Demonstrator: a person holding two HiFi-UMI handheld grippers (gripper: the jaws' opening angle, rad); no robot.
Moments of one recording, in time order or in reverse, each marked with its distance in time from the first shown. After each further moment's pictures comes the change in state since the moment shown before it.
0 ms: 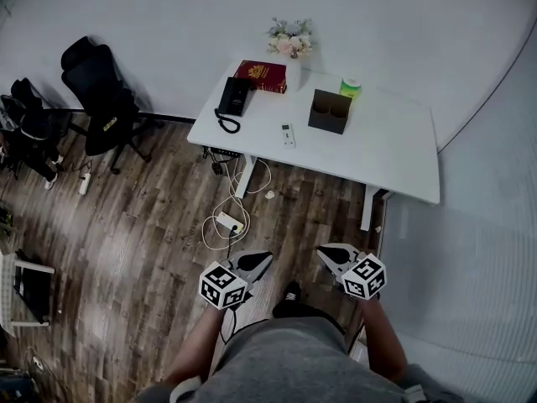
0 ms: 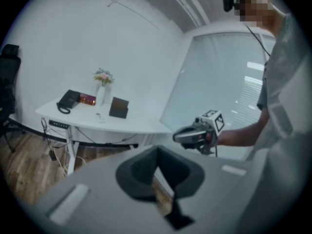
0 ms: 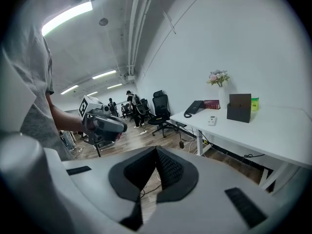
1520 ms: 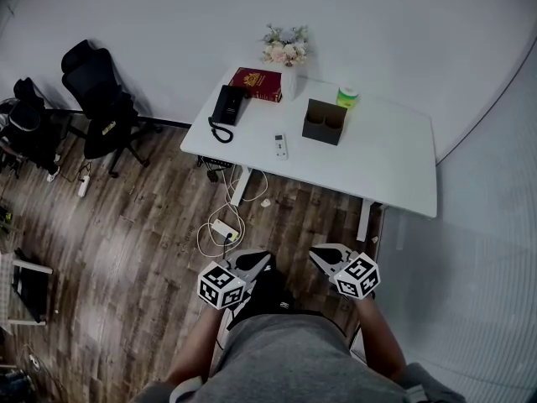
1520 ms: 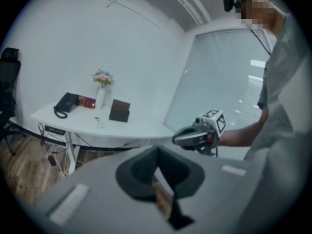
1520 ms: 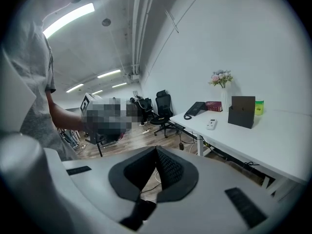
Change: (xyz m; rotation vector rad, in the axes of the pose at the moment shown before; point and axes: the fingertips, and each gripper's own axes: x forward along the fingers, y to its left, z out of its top) left arm 0.051 0.017 0.025 0.008 -0.015 0.038; right arm 0.008 -0.048 0.013 -0.040 0.007 0.054
